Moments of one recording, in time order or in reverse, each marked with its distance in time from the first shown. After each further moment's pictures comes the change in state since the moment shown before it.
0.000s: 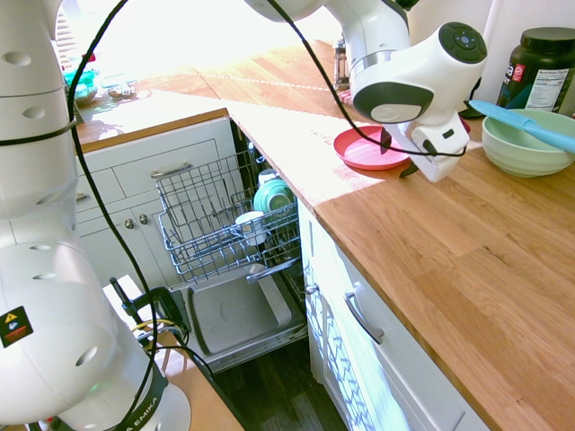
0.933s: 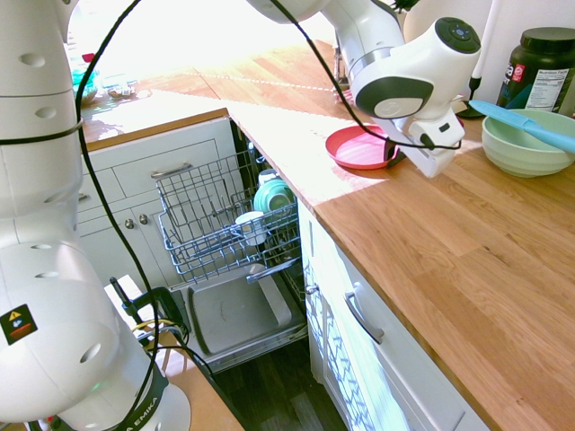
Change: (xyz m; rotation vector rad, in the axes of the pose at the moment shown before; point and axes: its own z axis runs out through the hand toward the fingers) arm -0.007 -0.016 0.011 -0.062 -0.017 -0.041
